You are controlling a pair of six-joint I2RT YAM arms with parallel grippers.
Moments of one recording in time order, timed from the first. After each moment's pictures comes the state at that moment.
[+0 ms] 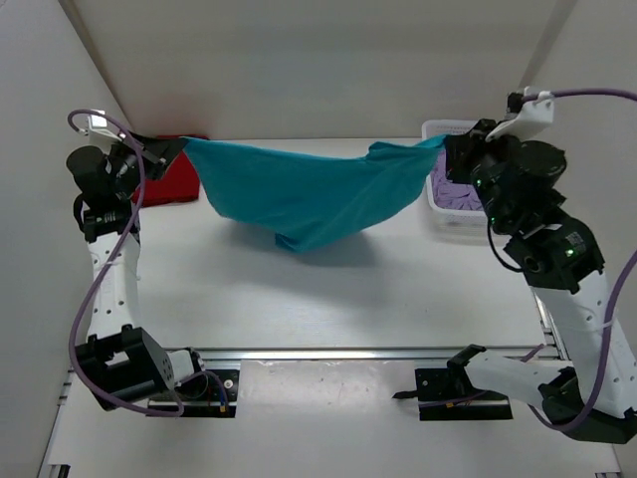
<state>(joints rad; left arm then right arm) 0.30 1.23 1.17 0.09 0.66 -0.97 0.56 1.06 1.63 -0.61 0.44 0.26</state>
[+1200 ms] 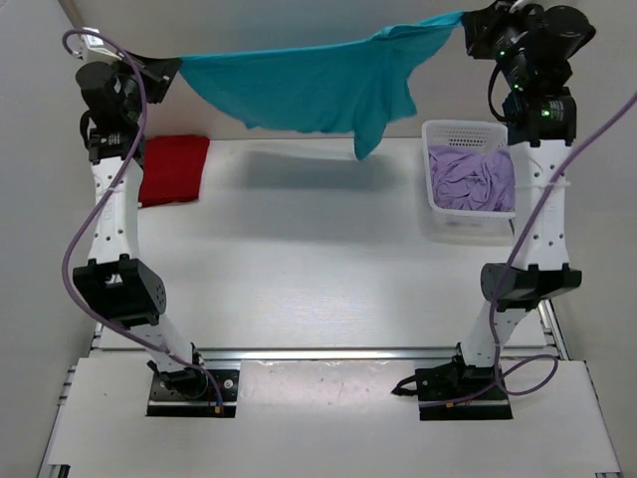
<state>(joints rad) 0.16 1.73 1.89 -0.06 0.35 -0.95 0.02 1.85 2.46 -0.44 -0.20 0.24</state>
